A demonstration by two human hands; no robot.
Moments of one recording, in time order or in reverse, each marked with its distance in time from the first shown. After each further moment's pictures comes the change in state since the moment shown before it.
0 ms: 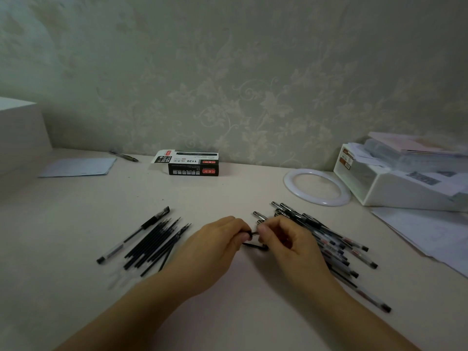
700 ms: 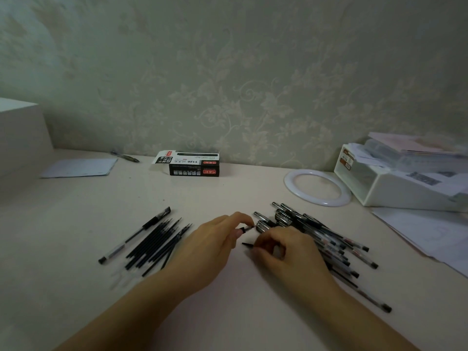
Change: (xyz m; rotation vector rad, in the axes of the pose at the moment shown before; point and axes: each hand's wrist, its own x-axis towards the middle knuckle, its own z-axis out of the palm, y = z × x) left_hand -0.001 -0.005 0.001 -0.006 0.012 -0.012; right_hand -0.004 0.000 -0.002 -0.486 -0.022 -0.127
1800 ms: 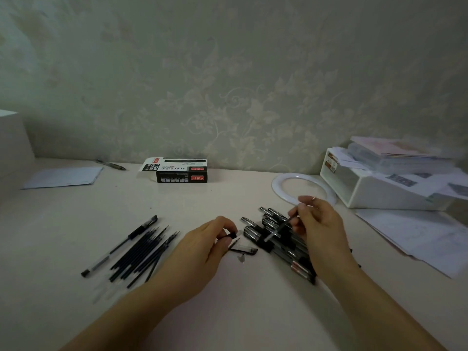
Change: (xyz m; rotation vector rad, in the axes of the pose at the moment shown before) left_hand 0.001 0.001 0.003 -0.096 0.059 -0.018; right_hand 0.028 0.022 -0.040 0.776 0.407 0.461
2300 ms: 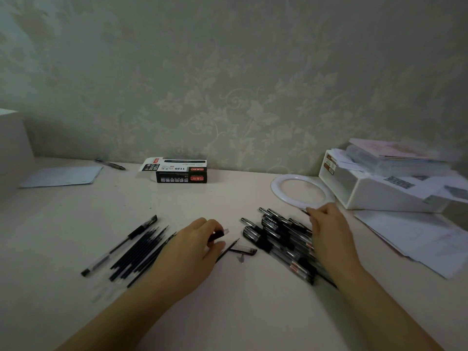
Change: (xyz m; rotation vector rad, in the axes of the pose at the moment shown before) left_hand 0.001 -0.007 -0.004 0.231 0.033 -0.077; right_hand 0.023 0.017 -0.032 -0.946 0.069 -0.277
